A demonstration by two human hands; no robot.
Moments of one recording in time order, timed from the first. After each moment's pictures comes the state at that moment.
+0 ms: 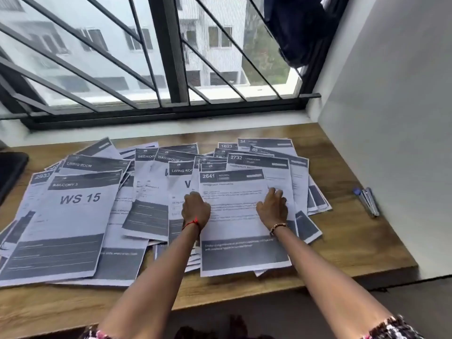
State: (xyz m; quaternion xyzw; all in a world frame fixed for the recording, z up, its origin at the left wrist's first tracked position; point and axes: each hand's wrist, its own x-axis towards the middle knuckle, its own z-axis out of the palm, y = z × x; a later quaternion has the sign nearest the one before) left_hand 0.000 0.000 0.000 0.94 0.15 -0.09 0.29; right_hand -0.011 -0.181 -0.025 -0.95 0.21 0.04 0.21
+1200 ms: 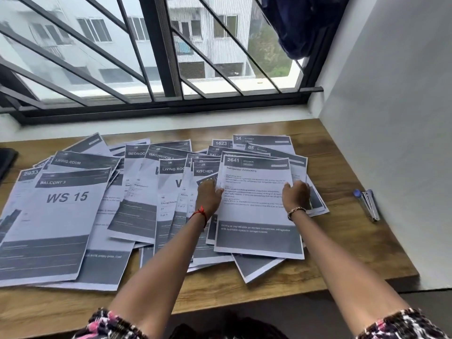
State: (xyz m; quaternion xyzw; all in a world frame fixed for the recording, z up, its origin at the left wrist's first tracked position) left_hand 0.045 -0.051 -0.027 0.91 0.06 -0.06 0.40; right_hand 0.033 -0.262 -0.032 -0.87 0.36 -0.08 0.32
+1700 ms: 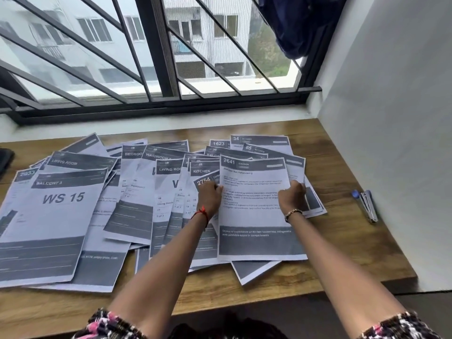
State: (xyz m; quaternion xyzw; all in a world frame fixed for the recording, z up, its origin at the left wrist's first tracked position) left_hand 0.047 -0.062 -0.030 0.90 0.07 -0.08 0.43; right_hand 0.032 -0.263 -0.041 -0.87 0.34 -0.08 0.34
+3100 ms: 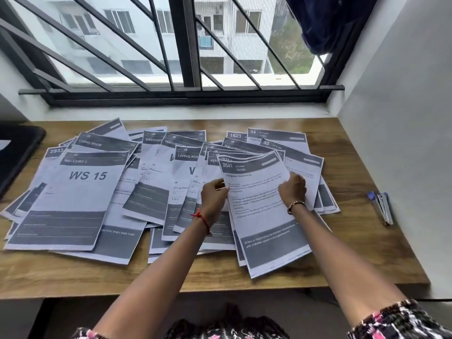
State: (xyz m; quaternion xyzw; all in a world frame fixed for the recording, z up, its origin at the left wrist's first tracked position) left_hand -0.003 -0.045 -0.014 0.72 0.17 -0.08 0.67; right_hand 0.032 -0.237 -0.027 -0.92 0.24 -0.02 0.32
